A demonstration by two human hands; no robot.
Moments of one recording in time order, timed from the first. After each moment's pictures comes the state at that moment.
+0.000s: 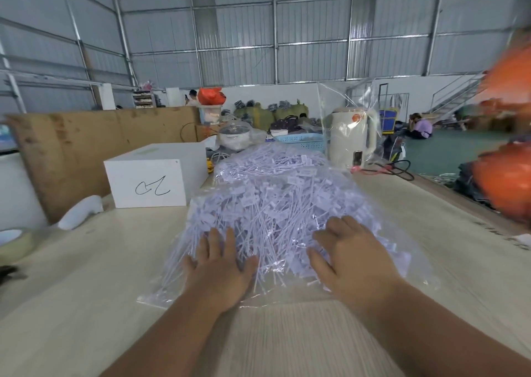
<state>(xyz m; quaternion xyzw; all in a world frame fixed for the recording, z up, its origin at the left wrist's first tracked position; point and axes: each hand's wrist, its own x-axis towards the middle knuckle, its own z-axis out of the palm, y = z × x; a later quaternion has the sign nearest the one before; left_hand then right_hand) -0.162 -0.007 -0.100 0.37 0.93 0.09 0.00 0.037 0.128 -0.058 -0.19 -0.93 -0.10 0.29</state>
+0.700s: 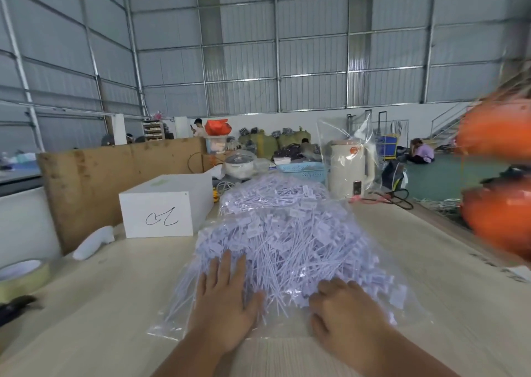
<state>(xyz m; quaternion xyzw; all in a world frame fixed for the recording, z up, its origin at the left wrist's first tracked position) -0.148 -0.023 -0.095 0.44 0.88 0.14 -0.08 0.048 0.107 -0.064 -0.17 -0.97 -0.12 0.15</state>
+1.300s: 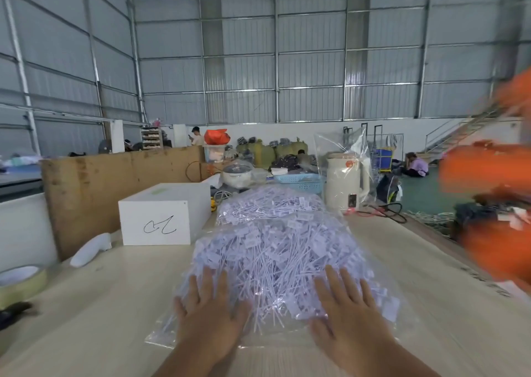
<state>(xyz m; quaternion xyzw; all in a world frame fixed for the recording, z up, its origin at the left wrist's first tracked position) -0.153 -0.026 -0.095 0.33 0.93 0.13 -0.03 0.062 0.109 -0.064 -0.29 -0.94 -0.11 0.14</state>
